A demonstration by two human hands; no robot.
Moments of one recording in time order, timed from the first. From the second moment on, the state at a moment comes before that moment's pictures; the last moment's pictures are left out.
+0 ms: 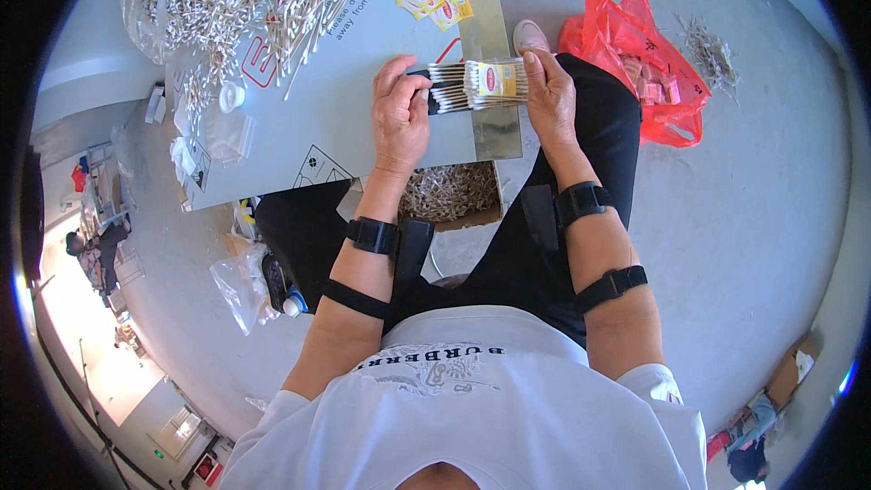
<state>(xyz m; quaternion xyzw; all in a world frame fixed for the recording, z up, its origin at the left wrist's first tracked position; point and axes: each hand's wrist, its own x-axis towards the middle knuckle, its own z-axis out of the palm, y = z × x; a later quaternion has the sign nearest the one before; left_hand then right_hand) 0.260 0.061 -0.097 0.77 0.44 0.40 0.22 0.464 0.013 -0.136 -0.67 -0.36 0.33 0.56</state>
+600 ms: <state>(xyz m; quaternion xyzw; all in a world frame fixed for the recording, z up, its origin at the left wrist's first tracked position) 0.259 0.061 -0.098 0.77 0.44 0.40 0.23 0.464 0.013 -0.137 -0.66 -0.35 0.34 0.57</state>
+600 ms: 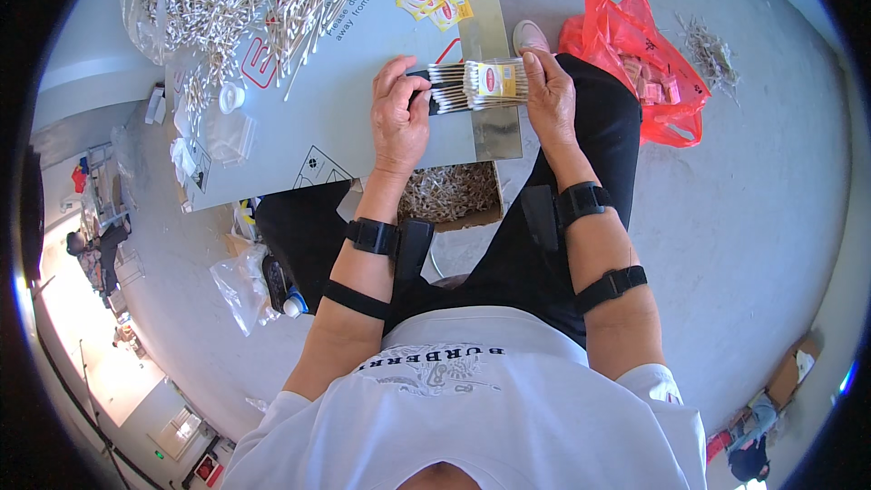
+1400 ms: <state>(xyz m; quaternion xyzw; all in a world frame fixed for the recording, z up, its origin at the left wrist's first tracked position) 0.253 0.063 -0.099 0.76 0.45 0.40 0.25 0.464 0.014 -0.137 -0.67 -0.36 0.33 0.56</state>
